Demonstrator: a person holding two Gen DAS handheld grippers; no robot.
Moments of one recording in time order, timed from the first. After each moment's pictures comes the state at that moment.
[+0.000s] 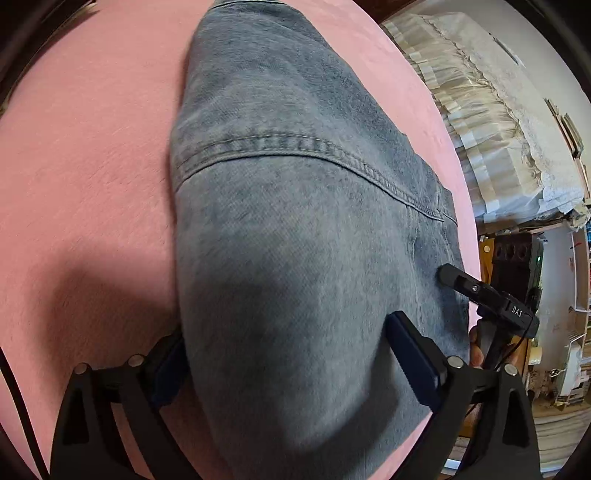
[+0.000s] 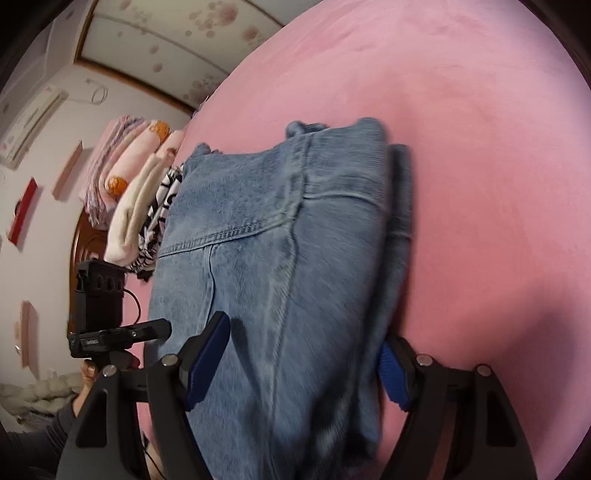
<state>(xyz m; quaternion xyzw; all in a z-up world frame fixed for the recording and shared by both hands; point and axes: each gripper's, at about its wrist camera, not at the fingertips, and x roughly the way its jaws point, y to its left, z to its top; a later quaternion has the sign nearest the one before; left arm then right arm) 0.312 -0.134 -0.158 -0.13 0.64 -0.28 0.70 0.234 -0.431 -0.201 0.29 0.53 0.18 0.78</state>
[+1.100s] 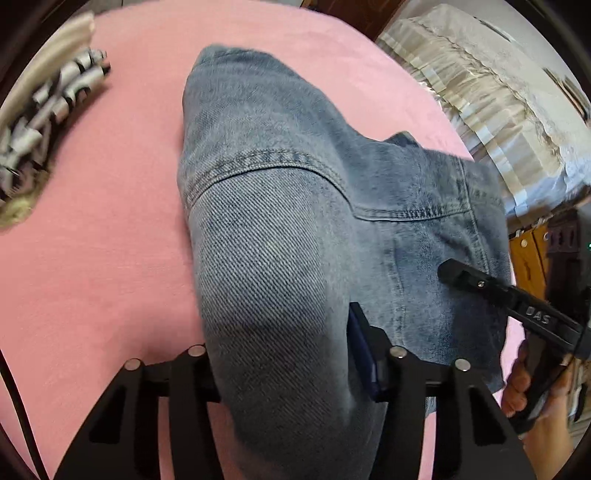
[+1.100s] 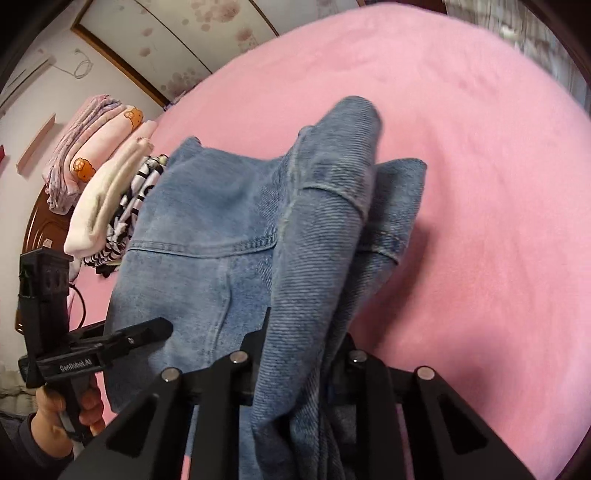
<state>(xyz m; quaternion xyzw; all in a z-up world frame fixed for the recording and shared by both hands) 0.279 -0.166 -0.100 -0.04 0.58 -0.23 0.78 0.219 -0.374 -0.146 0.21 0.51 0.10 0.83</state>
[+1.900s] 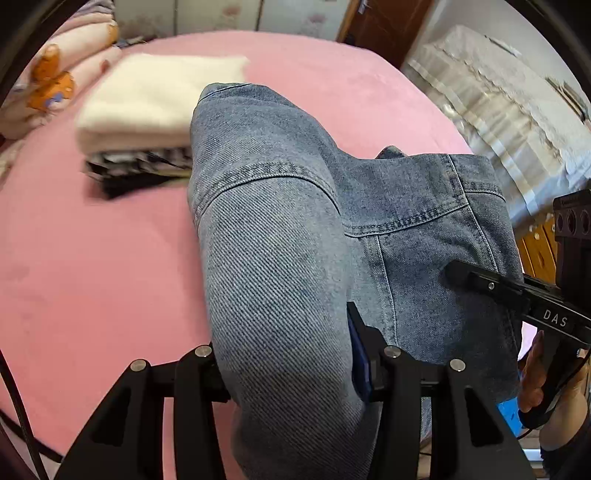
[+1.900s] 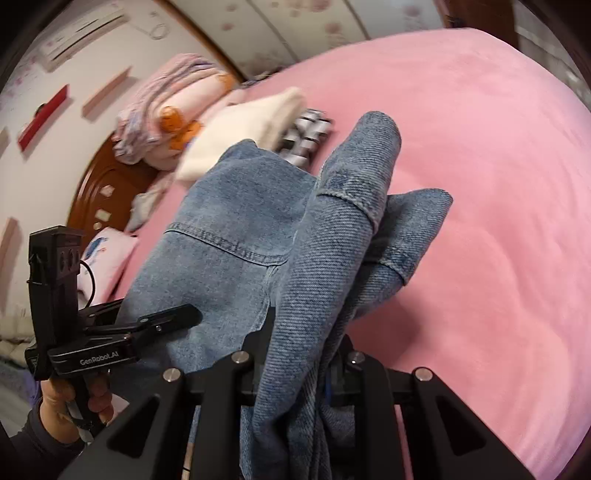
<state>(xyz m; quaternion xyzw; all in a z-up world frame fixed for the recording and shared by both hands) 0.173 0.064 0.054 -0.01 0.55 -0.16 0.82 0.134 -0.141 -0.033 0.18 0.49 0.23 0.82</state>
